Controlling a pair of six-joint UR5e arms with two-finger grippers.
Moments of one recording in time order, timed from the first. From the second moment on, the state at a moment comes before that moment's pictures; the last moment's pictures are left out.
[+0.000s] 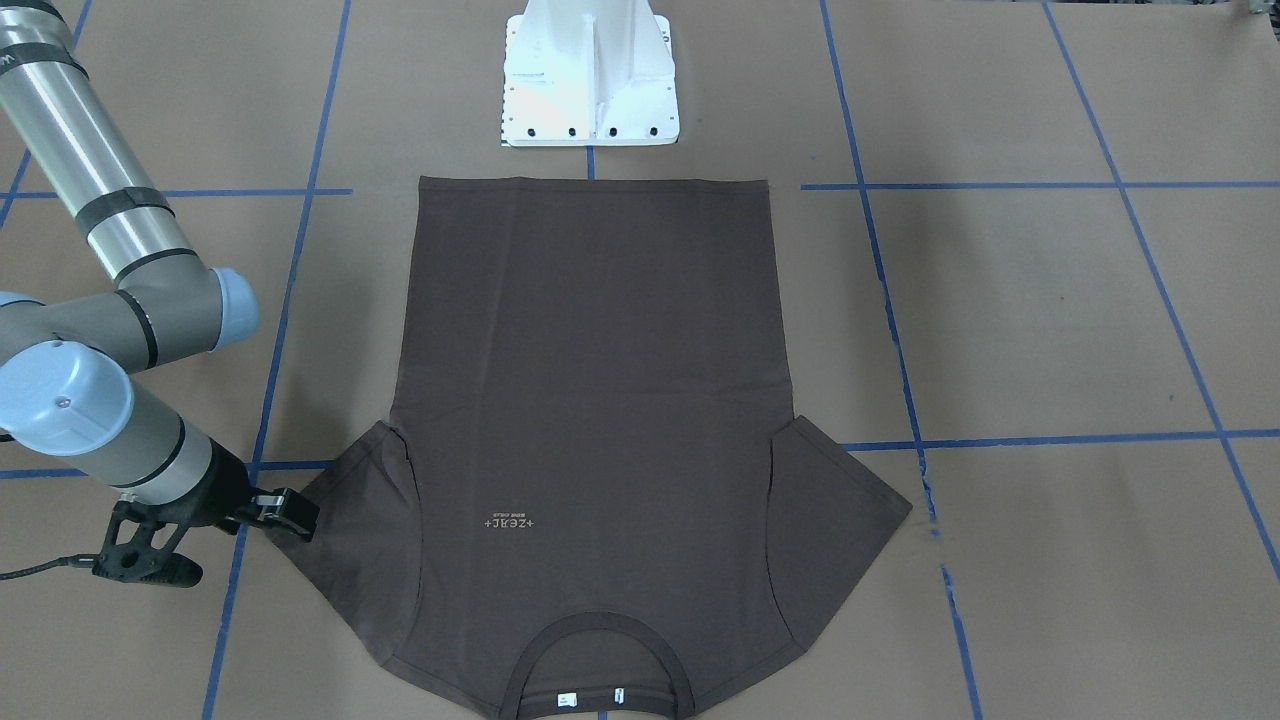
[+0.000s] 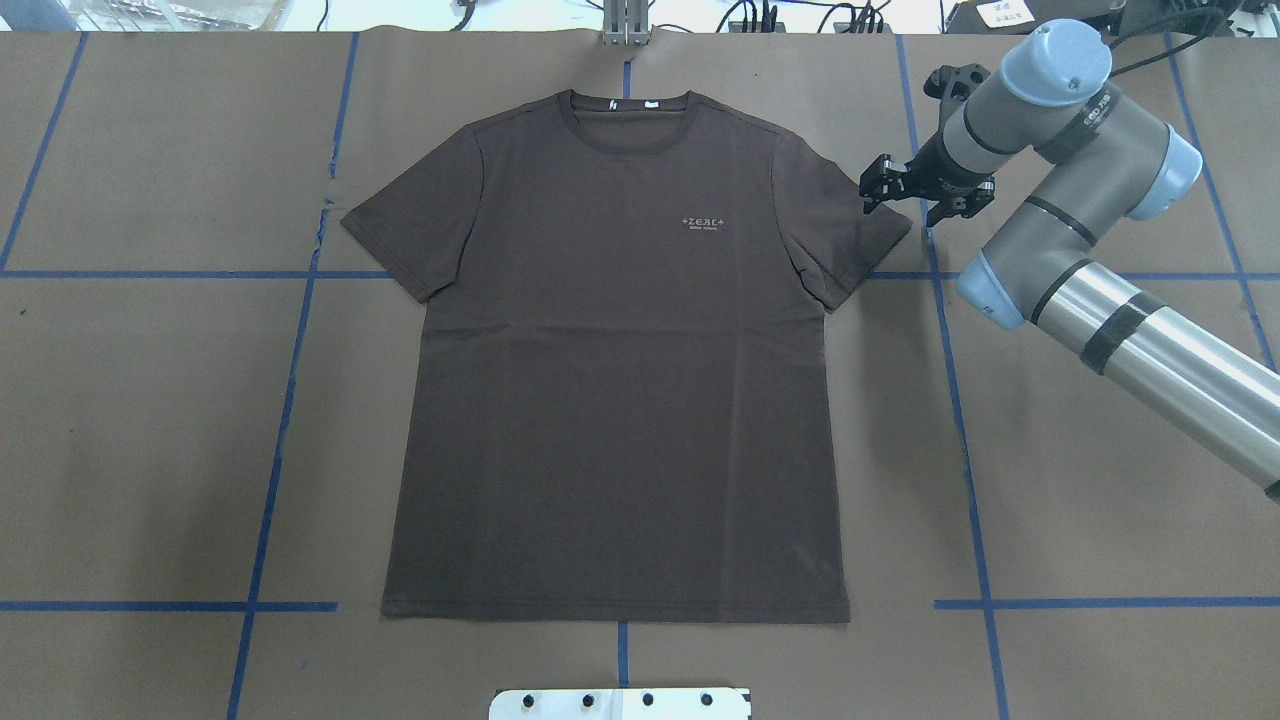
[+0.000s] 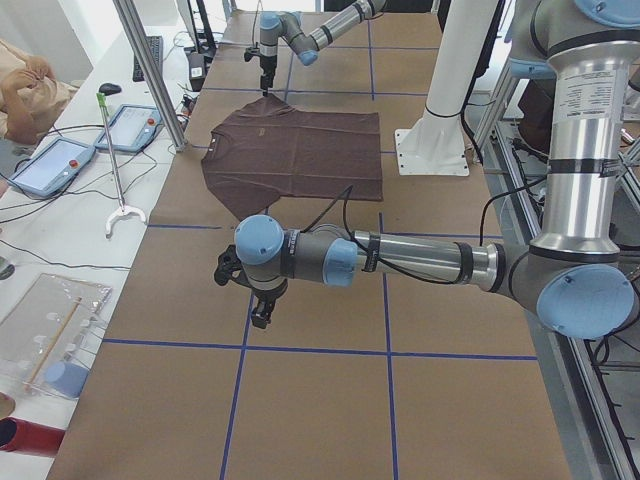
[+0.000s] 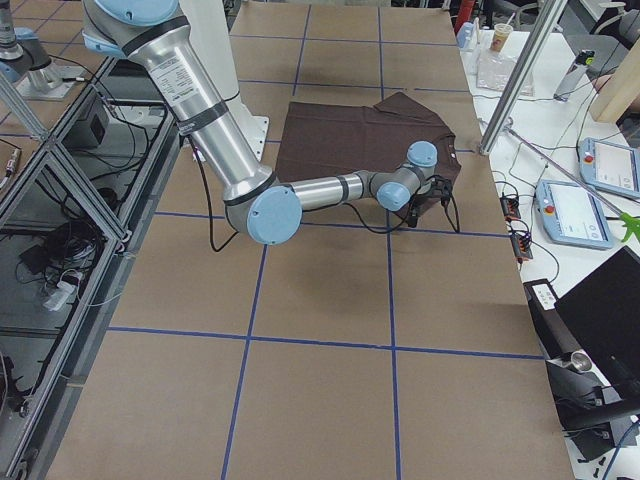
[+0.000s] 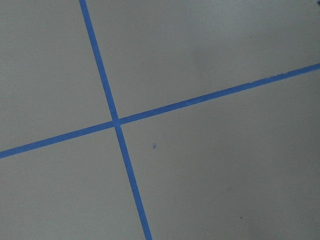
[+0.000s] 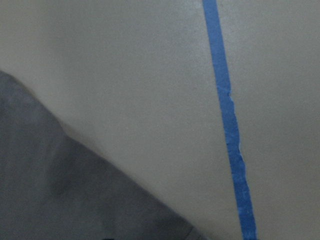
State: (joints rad) left arm -1.54 -1.56 -1.68 -1.61 -2.47 0.16; right arm 0.94 -0.98 1.10 -0.98 2.13 1.07
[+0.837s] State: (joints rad) left arm -1.54 -1.56 -1.69 -1.61 -2.47 0.17; right arm 0.94 -0.96 1.13 -0.99 2.16 1.12
